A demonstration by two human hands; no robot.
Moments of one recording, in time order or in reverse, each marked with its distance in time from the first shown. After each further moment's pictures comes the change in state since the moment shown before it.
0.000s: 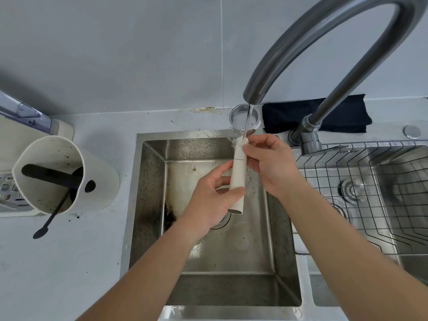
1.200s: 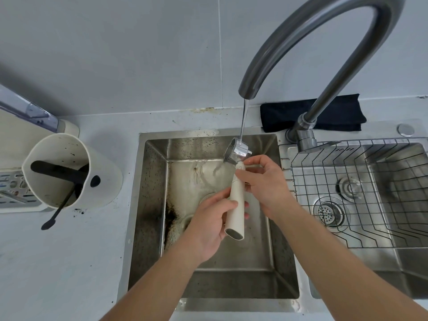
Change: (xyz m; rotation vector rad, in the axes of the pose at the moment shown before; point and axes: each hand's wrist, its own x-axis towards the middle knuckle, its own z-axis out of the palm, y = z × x) left_hand -0.043 -0.014 0.006 -0.414 -0.103 -0.255; right_hand -0.032 0.037 -0.013 -0.243 0.027 0.046
